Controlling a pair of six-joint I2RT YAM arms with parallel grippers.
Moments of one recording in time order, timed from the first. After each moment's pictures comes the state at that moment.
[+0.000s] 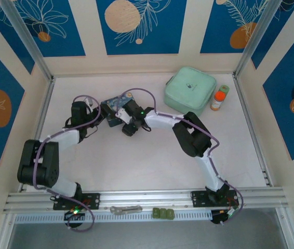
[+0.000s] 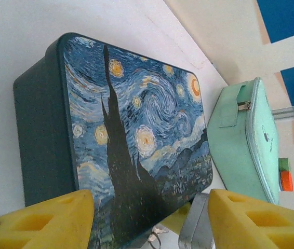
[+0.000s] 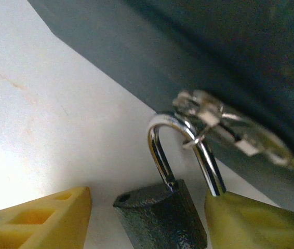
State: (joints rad) left arm -0.11 1.52 0.70 0.31 0.42 -0.87; right arm 0.79 2.22 1.61 -0.43 -0.03 -0.26
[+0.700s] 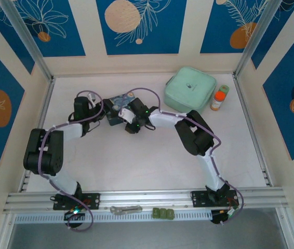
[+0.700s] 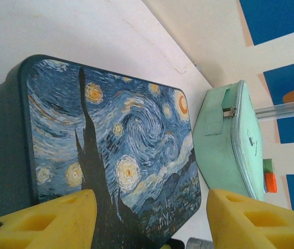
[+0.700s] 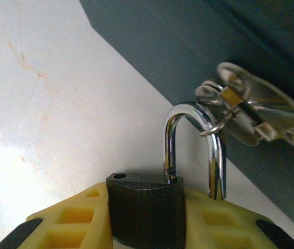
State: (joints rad) left arm -0.11 1.66 0.80 0.40 0.48 -0.89; right arm 0.74 2.20 1.56 -0.37 -0.19 -0.35
